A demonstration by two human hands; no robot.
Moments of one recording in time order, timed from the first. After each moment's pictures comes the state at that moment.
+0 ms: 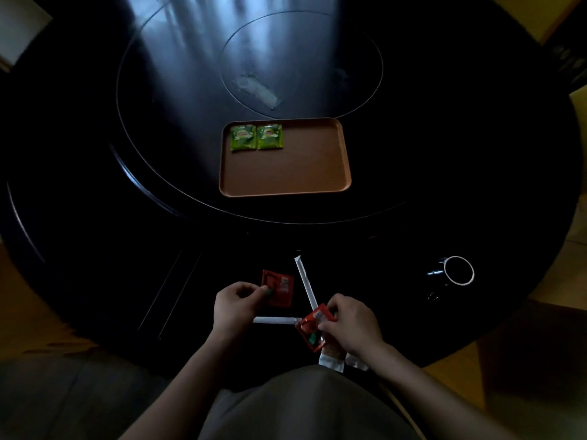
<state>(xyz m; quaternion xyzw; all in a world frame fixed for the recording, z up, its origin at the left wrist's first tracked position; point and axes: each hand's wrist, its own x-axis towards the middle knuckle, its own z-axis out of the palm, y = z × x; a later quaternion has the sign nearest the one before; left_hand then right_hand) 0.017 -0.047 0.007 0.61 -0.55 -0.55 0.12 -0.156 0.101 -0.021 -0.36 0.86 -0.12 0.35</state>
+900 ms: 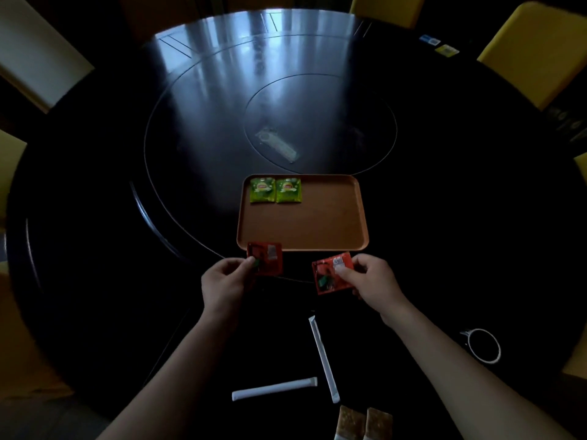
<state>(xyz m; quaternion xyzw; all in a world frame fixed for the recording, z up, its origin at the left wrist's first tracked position) -0.030 -0.171 0.052 0.60 -0.45 -0.59 0.29 -0.245 -0.040 0.057 -0.25 0.80 -0.39 0.37</state>
